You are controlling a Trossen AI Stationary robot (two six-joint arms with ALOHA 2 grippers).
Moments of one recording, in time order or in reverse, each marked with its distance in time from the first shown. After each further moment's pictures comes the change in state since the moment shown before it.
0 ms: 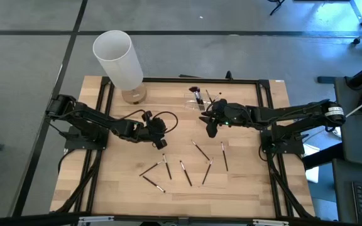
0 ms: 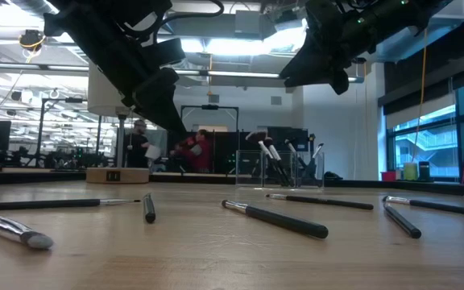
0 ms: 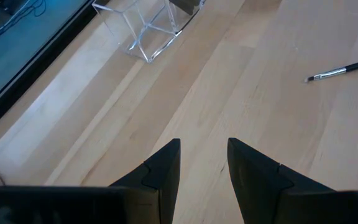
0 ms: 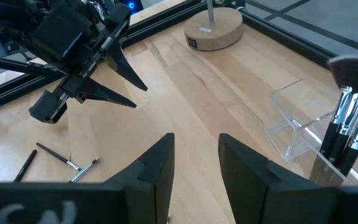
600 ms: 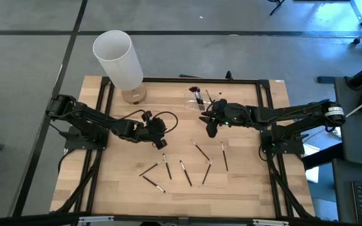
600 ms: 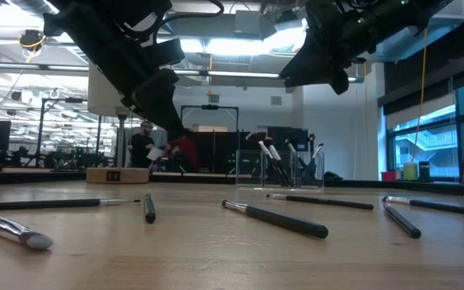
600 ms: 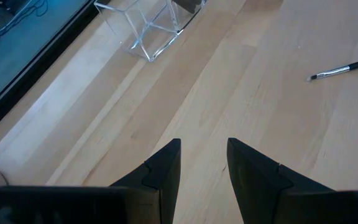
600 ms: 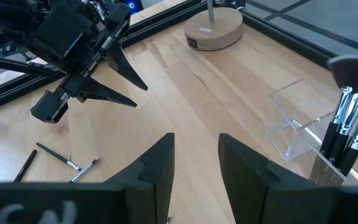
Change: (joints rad) left arm 0.000 0.000 0.000 -0.007 -0.005 0.000; right arm 0.000 0.000 0.000 0.000 0.000 0.000
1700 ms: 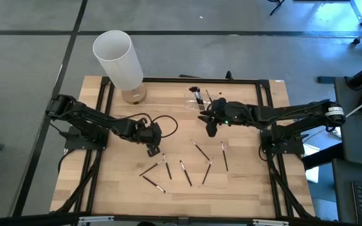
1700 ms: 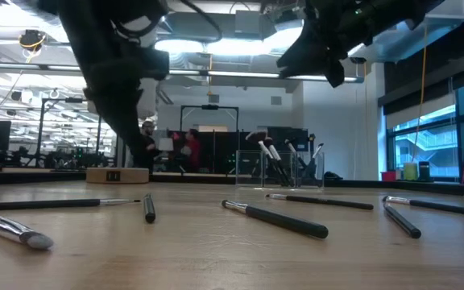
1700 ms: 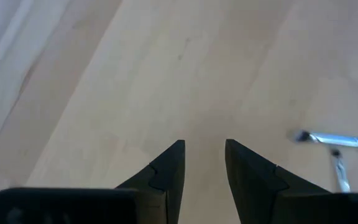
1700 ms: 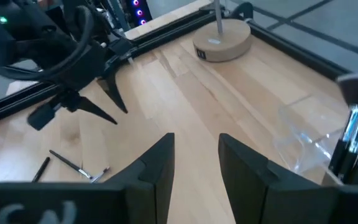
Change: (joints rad) left arm -0.036 0.001 0.113 -0.425 0.314 -0.208; right arm 0.000 -0.001 0.042 -0.009 -0.018 -0.010
